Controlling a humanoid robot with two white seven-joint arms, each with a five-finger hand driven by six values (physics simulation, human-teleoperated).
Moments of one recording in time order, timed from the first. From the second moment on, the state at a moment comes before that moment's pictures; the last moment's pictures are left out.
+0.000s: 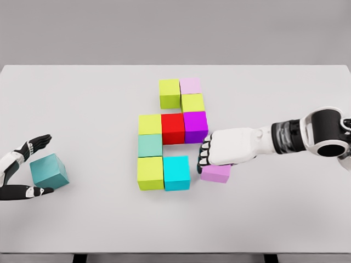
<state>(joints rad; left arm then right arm) 0.39 0.97 -0.14 -1.65 0.43 -0.54 -0.12 -0.81 -0.83 0.99 -1.76 0.42 -0.61 0.61</state>
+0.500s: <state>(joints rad) 0.38 0.97 -0.14 -1.62 0.43 -0.48 -0.12 -0.83 -0.87 0.86 -1.75 0.39 -0.61 0.61</state>
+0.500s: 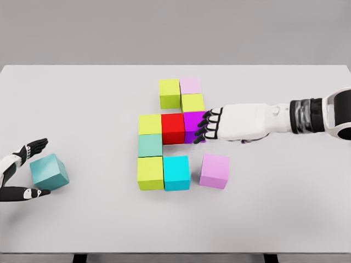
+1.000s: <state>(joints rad) 0.37 0.96 -0.16 -1.60 0.43 -0.46 -0.12 -0.80 -1.04 1.01 -1.75 0.47 -0.61 0.61</state>
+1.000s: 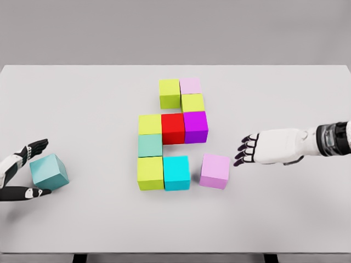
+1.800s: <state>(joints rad) 0.35 0.93 -0.18 -1.61 0.42 -0.44 -0.12 -0.82 -0.99 1.03 -1.75 0.49 -0.61 0.61</state>
